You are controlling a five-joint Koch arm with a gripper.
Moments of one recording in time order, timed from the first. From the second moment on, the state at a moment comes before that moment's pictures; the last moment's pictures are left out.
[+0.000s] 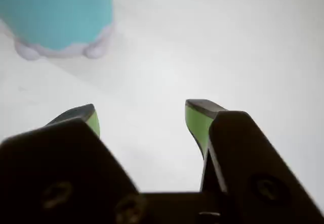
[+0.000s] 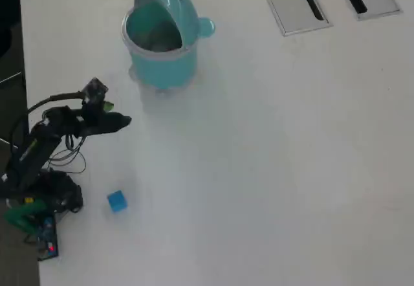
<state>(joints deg) -21.4 121.6 88.5 76.0 -101.0</state>
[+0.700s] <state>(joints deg) -0.4 125.1 113.7 79.5 -108.2</state>
